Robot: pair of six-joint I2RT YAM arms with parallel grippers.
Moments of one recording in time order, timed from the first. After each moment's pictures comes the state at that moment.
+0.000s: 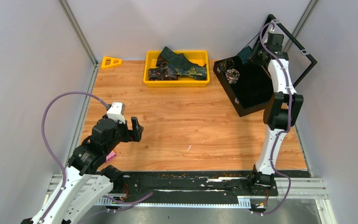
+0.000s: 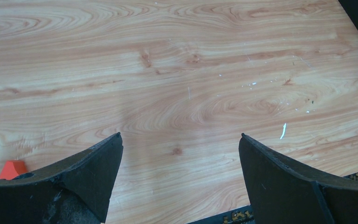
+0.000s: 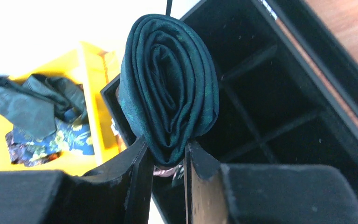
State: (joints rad) left arm -0.52 0.51 0.75 -0.74 -0.19 -0.34; right arm -0.14 2.17 2.10 -0.56 -0.22 0.40
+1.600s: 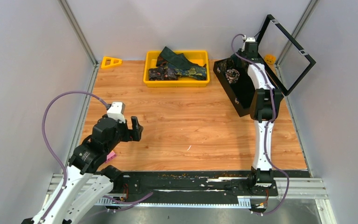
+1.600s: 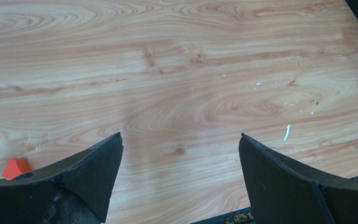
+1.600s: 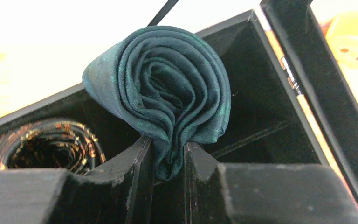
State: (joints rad) left arm -0.51 0.53 0.75 -0.74 -0.19 -0.34; right arm -0.02 2.57 2.38 -0.39 0.09 0.00
